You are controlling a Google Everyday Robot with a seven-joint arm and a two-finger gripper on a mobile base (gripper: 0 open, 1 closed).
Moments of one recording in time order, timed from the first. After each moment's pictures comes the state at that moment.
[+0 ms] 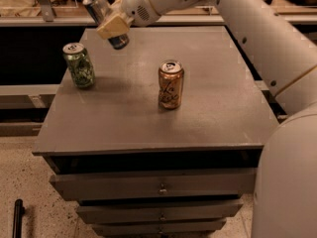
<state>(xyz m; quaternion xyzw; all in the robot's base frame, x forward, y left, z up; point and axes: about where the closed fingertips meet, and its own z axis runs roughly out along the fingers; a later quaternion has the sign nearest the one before) 0.669 0.117 0.986 -0.60 0.61 0.28 0.43</state>
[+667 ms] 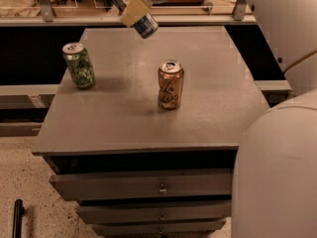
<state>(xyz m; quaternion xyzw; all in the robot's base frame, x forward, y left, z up) 0.671 0.054 1.008 -0.57 0.73 0.18 0.33</state>
